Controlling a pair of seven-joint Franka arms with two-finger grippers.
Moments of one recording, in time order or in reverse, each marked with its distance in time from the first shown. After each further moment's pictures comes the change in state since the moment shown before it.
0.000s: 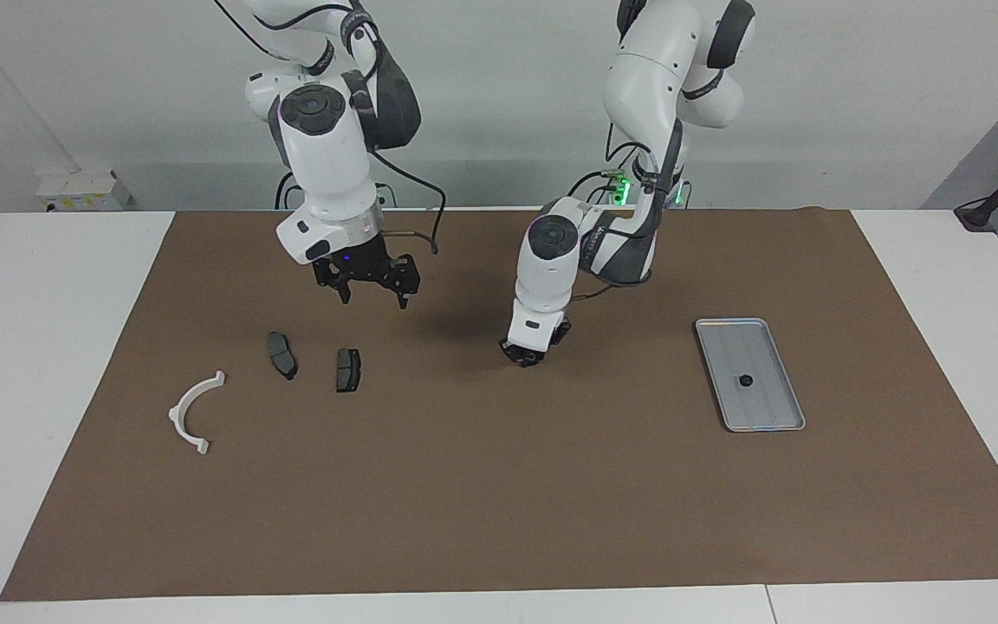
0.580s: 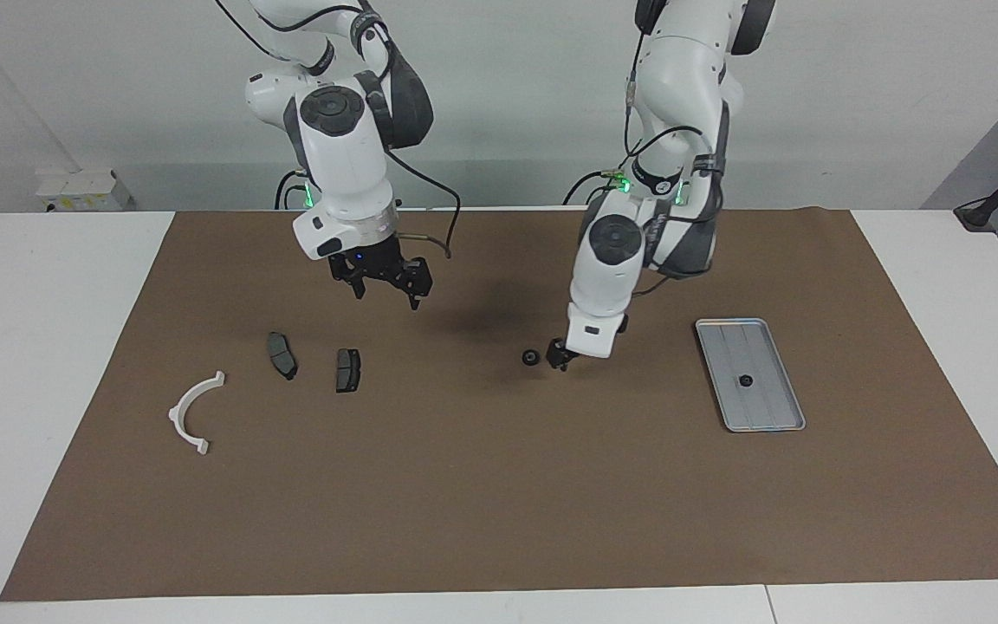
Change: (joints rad) left arm 0.166 -0.129 0.052 -0.015 0.008 -0.185 0.200; right arm 0.054 0.018 0.001 -0.002 0.000 0.019 0.211
